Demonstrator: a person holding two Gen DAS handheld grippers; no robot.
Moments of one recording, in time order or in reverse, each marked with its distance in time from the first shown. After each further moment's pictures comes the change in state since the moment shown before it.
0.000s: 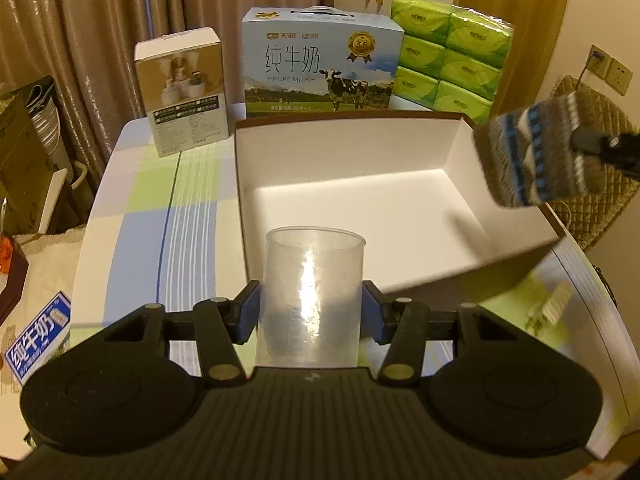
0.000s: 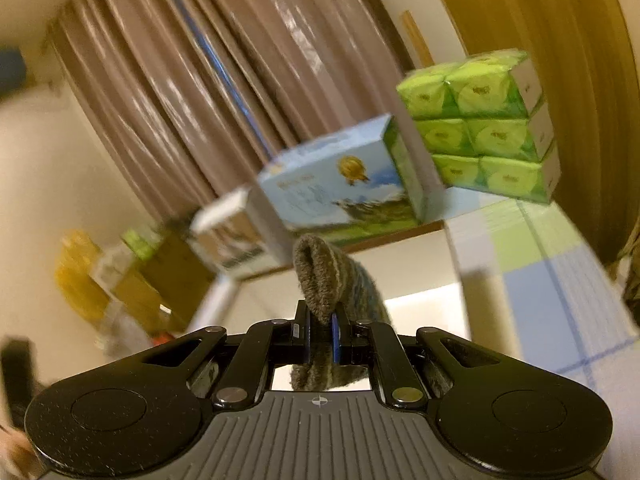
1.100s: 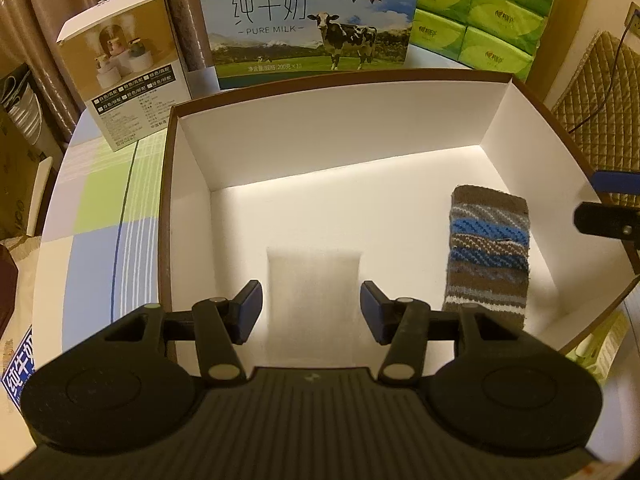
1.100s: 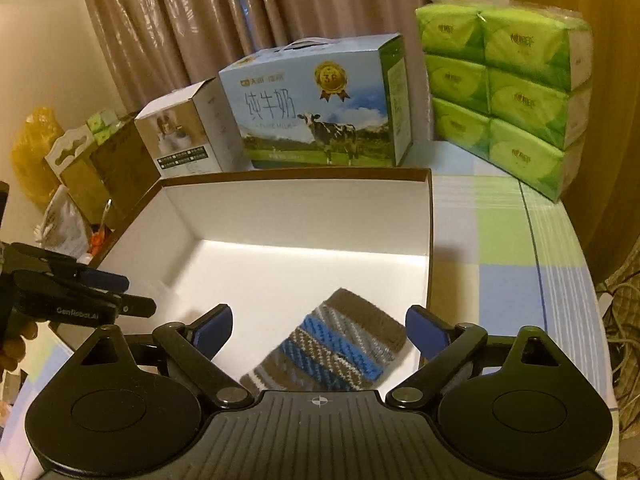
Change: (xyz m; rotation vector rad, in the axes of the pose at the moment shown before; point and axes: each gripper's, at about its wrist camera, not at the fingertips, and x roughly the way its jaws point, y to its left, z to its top) left arm 0.121 -0.019 0.046 0.043 0.166 0.051; right arm 0.087 -0.039 -0.015 -0.223 0.221 -0.098
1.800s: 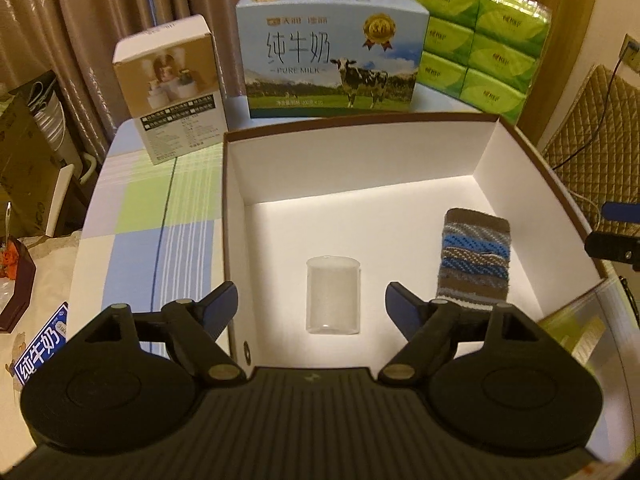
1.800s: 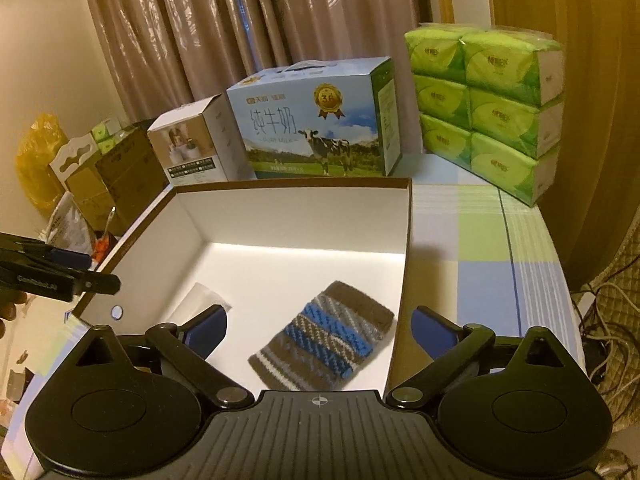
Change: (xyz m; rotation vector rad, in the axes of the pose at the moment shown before) left arm -0.070 0.013 -0.017 -0.051 -0.096 0.016; right arm -0.051 0.004 -0.018 0.006 -0.039 -0.011
